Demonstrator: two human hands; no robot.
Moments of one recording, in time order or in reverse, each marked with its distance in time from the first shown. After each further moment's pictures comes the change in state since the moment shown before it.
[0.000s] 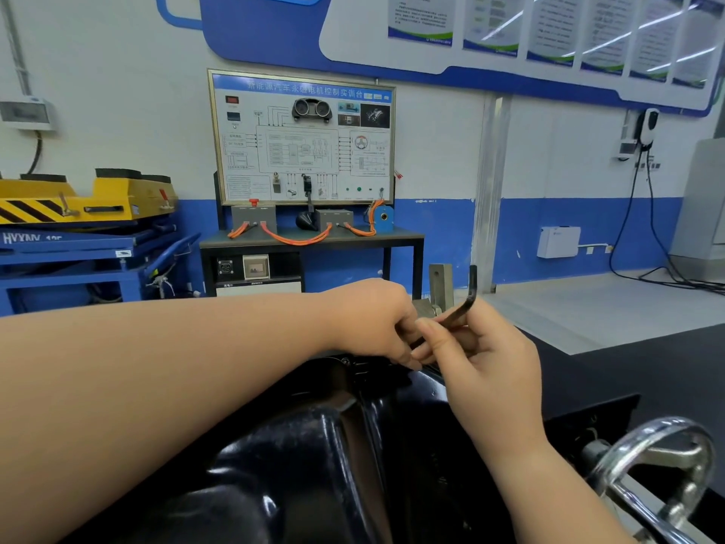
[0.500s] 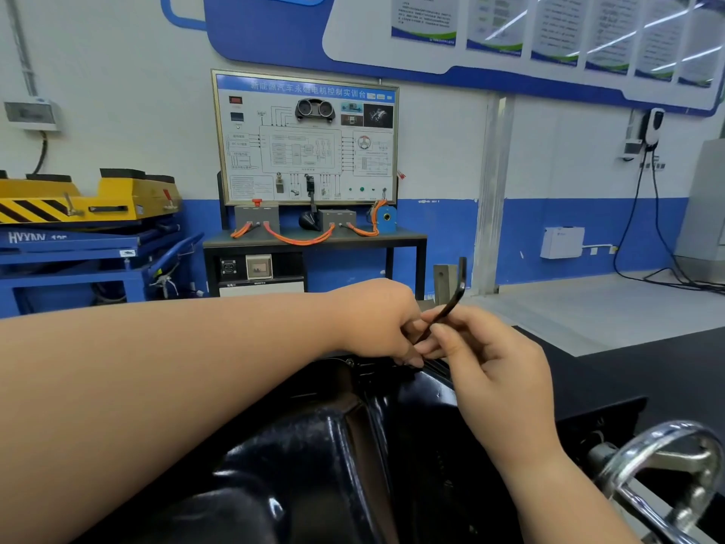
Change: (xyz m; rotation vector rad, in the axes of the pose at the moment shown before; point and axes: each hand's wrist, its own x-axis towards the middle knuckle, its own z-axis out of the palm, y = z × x) left_hand 0.002 -0.001 0.001 -0.026 -0.001 -0.022; right_hand 0.001 -0.004 -0.004 -0.018 -0.053 -0.095
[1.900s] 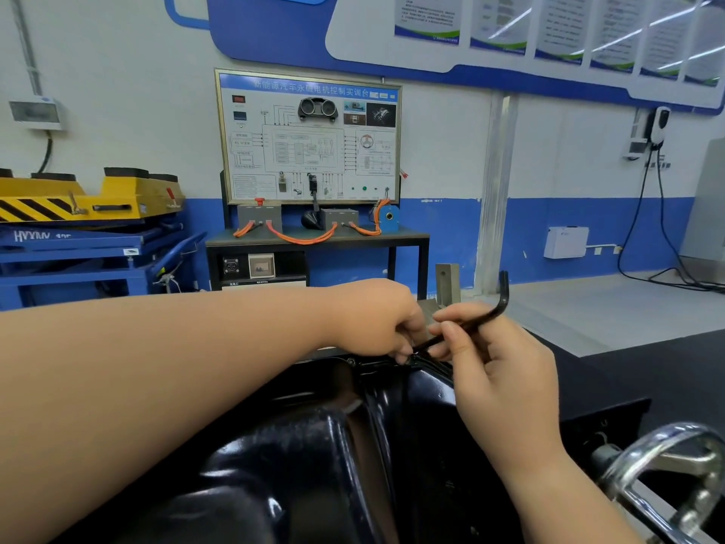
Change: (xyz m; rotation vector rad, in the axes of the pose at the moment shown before) left_hand -0.003 -0.001 -0.006 0.020 -0.111 0.039; right_hand -0.002 0.004 0.000 -0.141 0.092 -0.068
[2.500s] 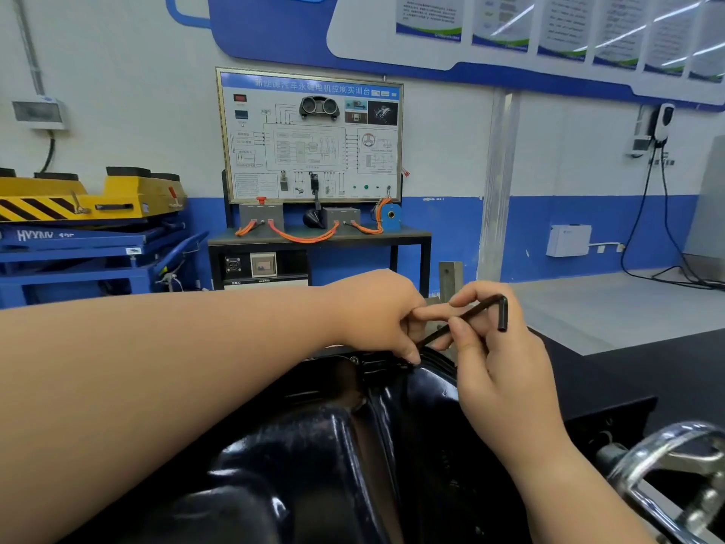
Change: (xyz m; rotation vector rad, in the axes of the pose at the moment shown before) left_hand 0.001 -0.001 0.002 -0.001 0.097 -0.008; right_hand 0.002 0.000 -0.002 0.005 -0.135 0.029
